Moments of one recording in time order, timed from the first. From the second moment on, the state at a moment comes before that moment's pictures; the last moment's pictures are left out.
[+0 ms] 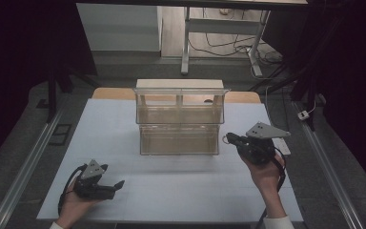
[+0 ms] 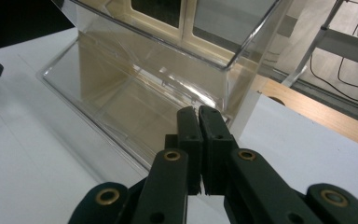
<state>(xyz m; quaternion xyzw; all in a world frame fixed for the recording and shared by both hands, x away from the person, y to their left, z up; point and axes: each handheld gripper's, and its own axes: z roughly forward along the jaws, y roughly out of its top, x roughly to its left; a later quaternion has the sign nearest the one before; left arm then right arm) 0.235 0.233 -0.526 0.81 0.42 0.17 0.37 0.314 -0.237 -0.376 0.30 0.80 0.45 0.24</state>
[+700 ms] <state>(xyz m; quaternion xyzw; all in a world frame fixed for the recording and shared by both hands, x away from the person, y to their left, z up) 0.234 0.233 -0.526 0.81 0.42 0.17 0.37 0.317 -0.219 -0.369 0.28 0.80 0.47 0.24</state>
